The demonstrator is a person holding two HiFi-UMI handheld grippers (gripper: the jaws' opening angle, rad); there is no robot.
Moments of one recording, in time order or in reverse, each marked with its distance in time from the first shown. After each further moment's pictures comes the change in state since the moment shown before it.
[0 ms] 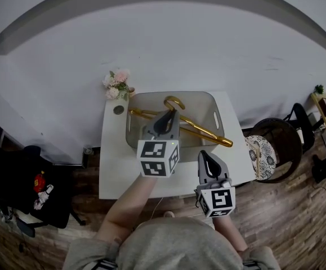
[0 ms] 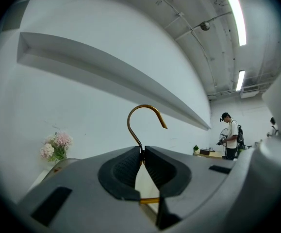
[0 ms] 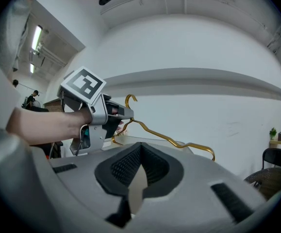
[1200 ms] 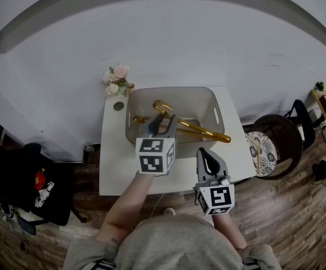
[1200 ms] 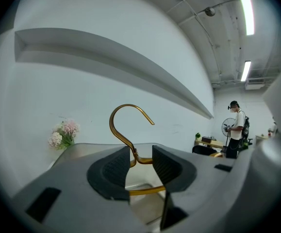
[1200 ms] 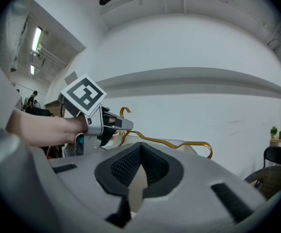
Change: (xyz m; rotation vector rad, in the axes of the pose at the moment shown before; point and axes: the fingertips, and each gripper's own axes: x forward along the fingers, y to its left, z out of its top) left arm -0.009 0.016 -0.042 0.018 0.170 0.045; right arm -0.002 0.005 0.000 0.002 -0.012 0.008
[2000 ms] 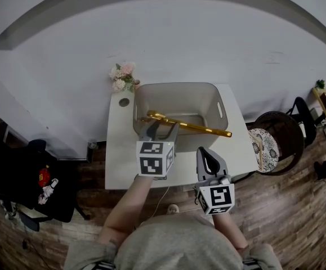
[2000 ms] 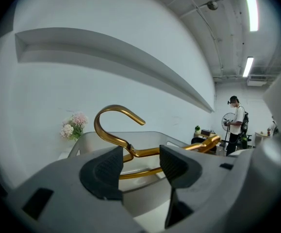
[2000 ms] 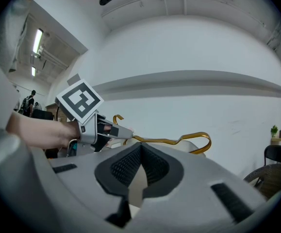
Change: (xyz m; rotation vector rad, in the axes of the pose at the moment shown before) left arm -0.045 0.007 -0.028 0.007 0.097 0.016; right arm -0.022 0.034 0.003 0.024 0.015 0.020
